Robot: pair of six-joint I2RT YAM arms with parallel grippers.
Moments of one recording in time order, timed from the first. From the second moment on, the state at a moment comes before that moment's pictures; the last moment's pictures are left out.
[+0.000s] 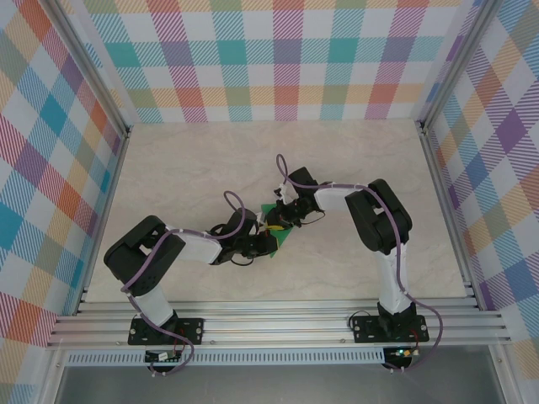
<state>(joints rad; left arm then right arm) -0.72 1.71 0.63 0.31 0.36 -0.88 0.55 2.12 1.27 -0.29 -0.83 0.57</state>
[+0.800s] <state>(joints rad) -0.78 1.70 0.56 0.40 0.30 -0.93 0.55 2.12 1.27 -0.31 -0.84 0.57</state>
